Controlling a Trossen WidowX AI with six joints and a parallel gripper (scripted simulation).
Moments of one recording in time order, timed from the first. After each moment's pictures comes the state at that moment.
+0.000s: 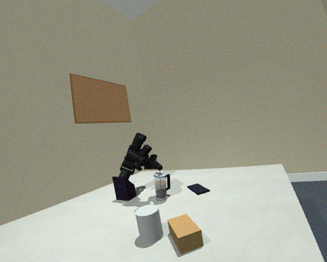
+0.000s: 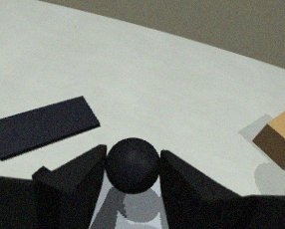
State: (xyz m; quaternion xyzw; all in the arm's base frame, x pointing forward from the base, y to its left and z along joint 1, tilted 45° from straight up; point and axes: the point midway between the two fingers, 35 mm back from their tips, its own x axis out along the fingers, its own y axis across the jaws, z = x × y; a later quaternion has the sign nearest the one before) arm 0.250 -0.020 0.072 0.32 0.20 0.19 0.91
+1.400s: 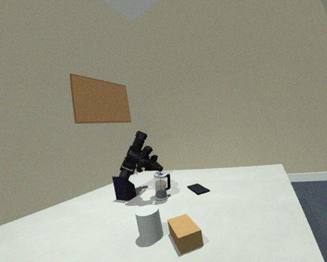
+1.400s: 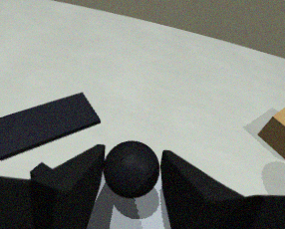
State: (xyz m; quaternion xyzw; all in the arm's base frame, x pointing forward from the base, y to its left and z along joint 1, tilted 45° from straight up) arm 0.255 -0.018 0.066 0.33 0.21 0.20 0.90
